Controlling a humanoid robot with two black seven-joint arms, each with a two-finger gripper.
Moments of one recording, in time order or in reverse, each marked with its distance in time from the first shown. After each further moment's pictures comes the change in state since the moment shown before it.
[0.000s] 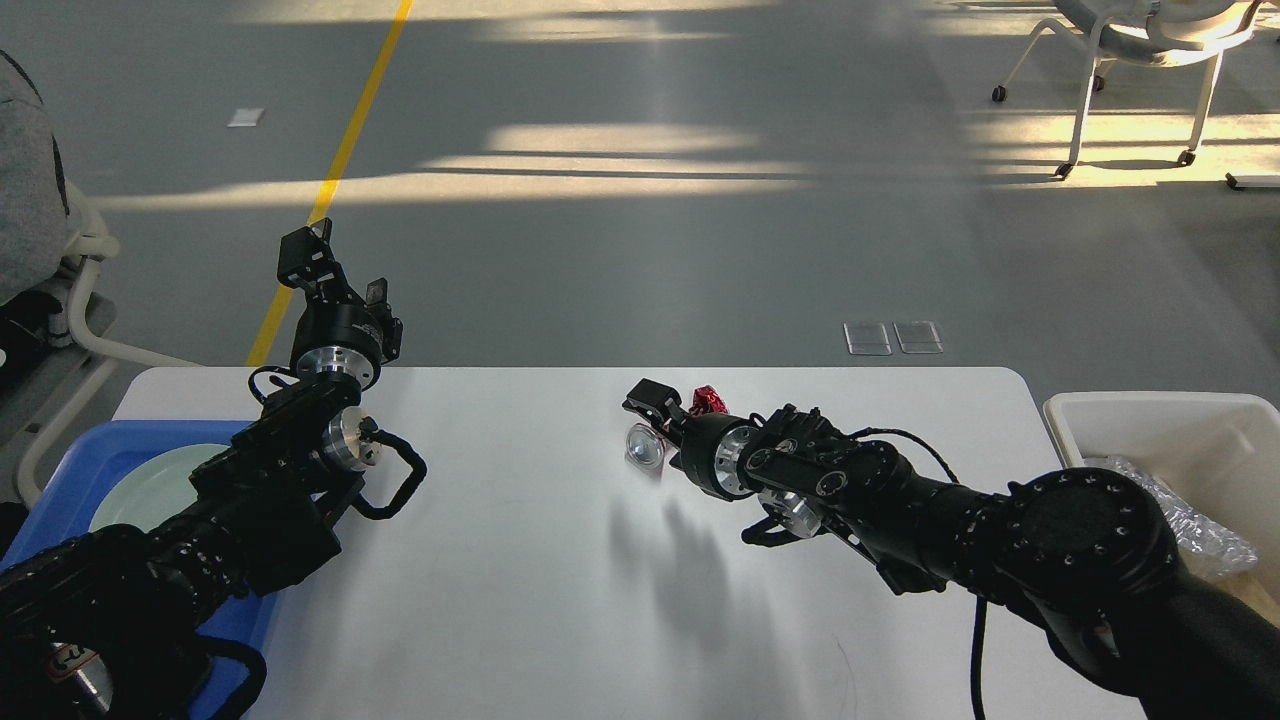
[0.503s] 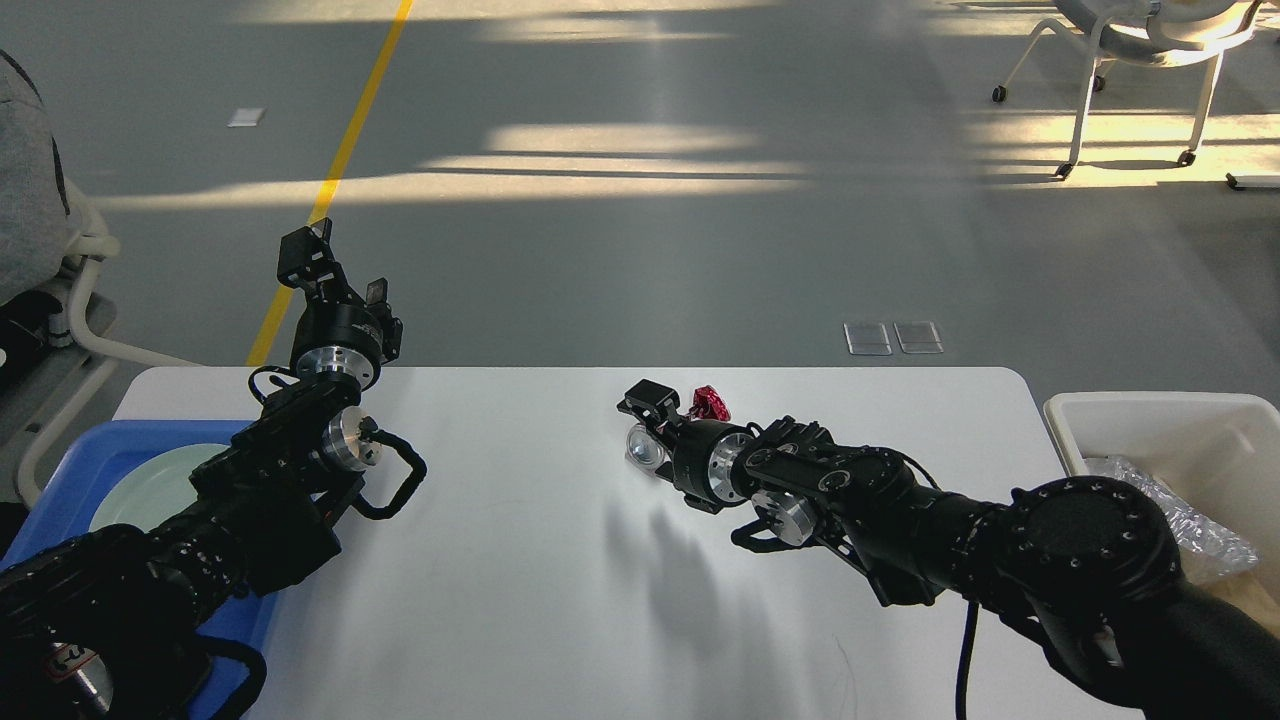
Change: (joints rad) left arm 0.000 0.000 0.000 0.000 0.000 0.000 0.000; right arm -0.030 -0.001 0.063 0.000 0.062 0.014 -0.005
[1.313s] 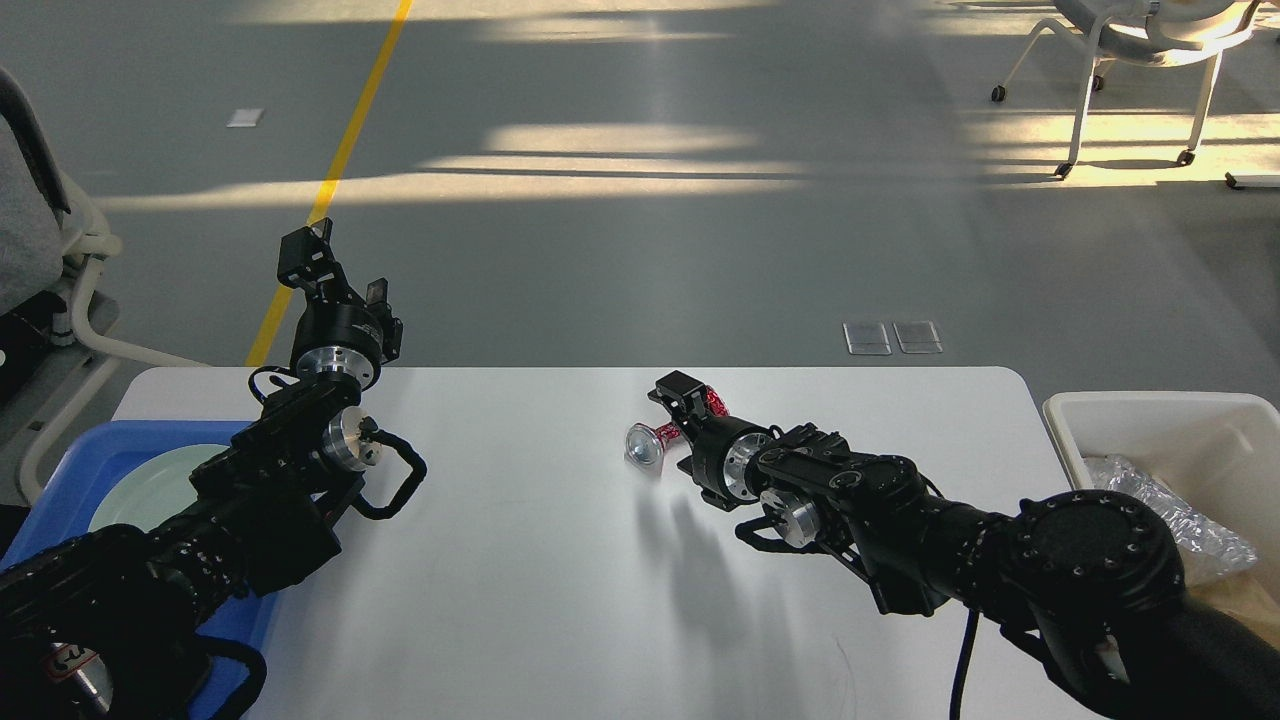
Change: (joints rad) left arm 0.000 0.000 0.000 0.000 0.000 0.000 0.000; right arm -0.030 -0.004 0.045 -0.029 0.054 -0.070 -0.001
